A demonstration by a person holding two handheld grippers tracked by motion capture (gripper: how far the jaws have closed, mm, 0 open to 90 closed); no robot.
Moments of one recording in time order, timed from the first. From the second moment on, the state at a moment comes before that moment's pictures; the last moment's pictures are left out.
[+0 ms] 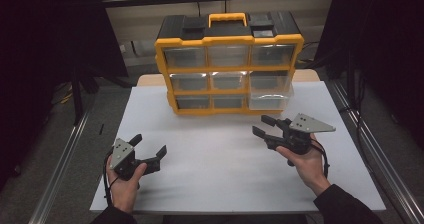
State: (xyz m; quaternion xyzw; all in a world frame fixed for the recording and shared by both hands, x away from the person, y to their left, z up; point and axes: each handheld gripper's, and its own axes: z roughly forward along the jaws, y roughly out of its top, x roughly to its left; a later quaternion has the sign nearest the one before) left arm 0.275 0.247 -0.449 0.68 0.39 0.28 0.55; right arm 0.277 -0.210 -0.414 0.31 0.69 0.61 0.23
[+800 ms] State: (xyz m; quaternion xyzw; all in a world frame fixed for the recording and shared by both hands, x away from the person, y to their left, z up) left arm 0.274 0.248 -0.448 0.69 0.38 0.28 0.55; right arm 0.283 -0.224 -0.415 0.32 0.69 0.60 0.25
